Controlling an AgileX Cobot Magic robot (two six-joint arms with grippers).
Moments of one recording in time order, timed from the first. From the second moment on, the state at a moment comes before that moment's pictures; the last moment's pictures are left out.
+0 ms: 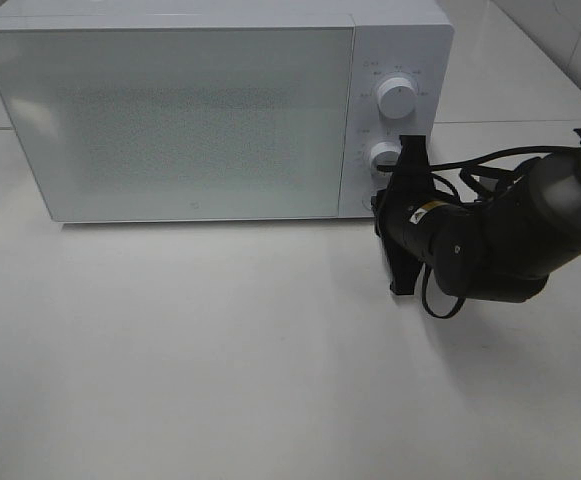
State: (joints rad) left arm 0.06 0.00 -0.50 -0.07 1.03 0.10; right arm 0.51 2.07 -0.78 0.49 -0.83 1.44
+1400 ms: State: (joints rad) left arm 0.06 0.00 -0.50 -0.07 1.03 0.10; right arm 0.51 2.19 -0.90 0.59 -0.90 1.39
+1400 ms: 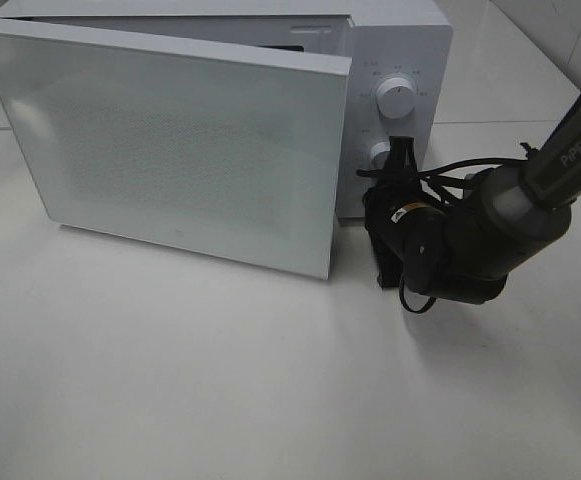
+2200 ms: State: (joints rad) left arm 0.06 0.00 -0.50 -0.07 1.03 0.10; right arm 0.52 2.19 -0.91 0.61 -0.86 1.37
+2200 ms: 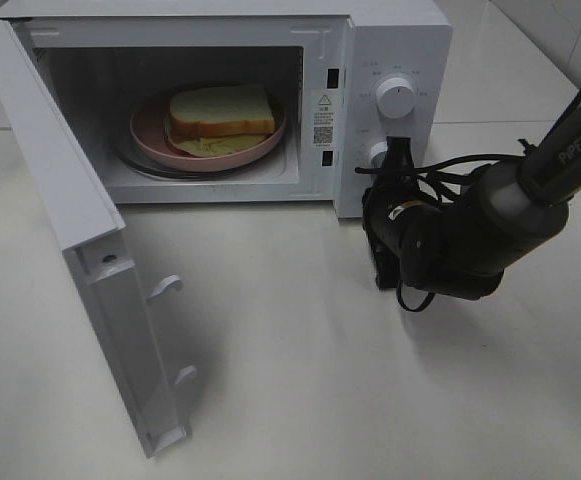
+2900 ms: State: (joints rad) left arm 0.06 0.00 -0.50 -0.07 1.03 0.10; right arm 0.49 2.09 -0.85 0.52 -0.75 1.39
